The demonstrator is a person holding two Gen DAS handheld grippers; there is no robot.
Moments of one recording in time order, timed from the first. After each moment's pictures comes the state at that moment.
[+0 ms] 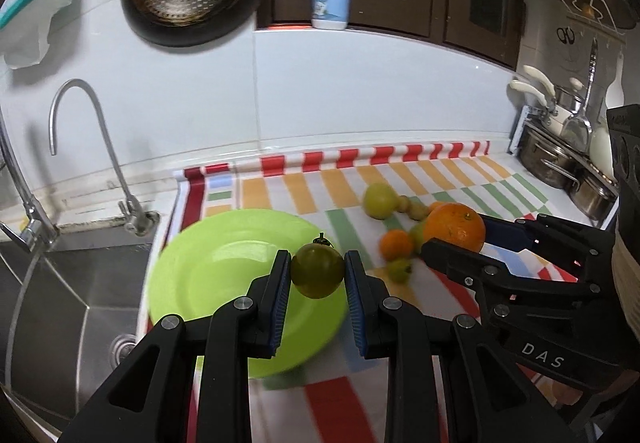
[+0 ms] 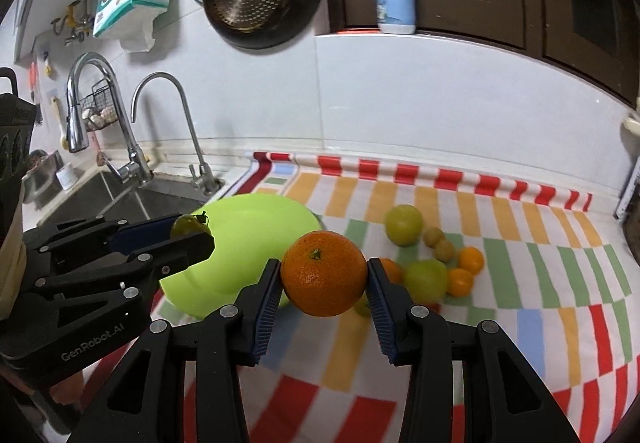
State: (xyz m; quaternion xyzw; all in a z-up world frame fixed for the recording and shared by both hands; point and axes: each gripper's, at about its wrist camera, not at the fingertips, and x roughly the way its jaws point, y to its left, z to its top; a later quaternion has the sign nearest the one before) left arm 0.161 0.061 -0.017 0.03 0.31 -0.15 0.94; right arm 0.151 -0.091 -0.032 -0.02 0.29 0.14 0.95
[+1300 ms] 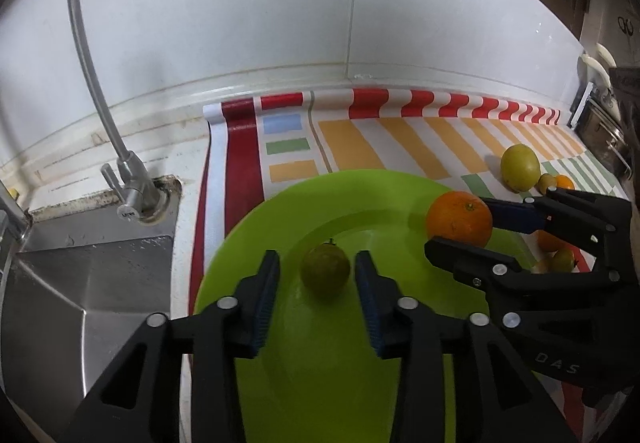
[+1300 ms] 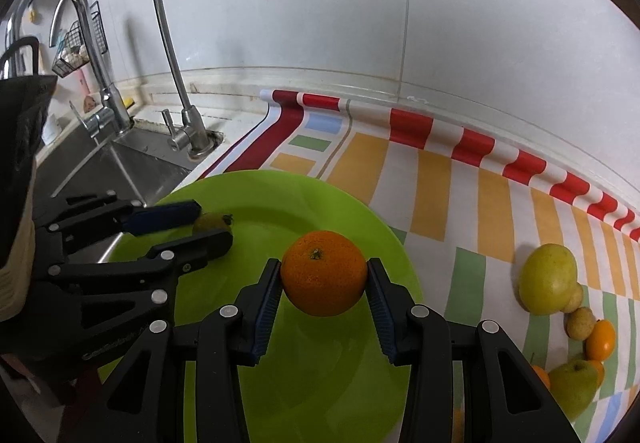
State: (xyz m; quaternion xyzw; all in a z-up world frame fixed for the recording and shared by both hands) left arm 0.296 0.141 -0.115 0.04 0.39 -0.13 0.91; right arm 0.303 0.012 -0.114 -0.07 0.38 0.17 0.90
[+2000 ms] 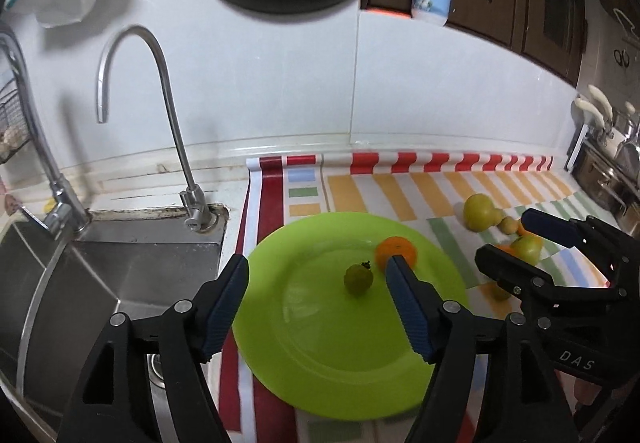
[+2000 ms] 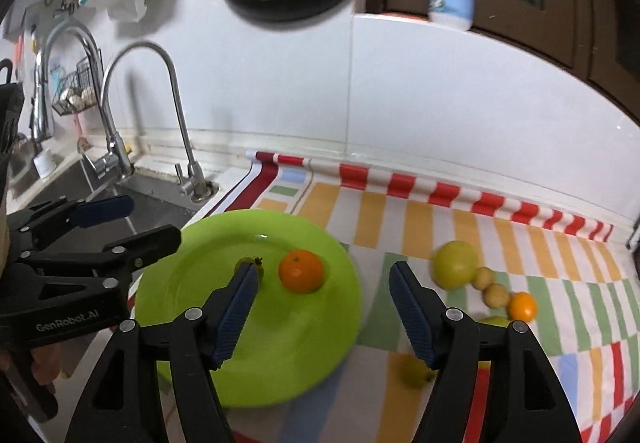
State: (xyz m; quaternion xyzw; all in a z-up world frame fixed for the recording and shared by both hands) left arm 0.209 0.135 -0.038 0.02 0.32 -0.08 0.94; right arm 0.214 -0.026 -0.051 -0.05 0.29 0.11 0.95
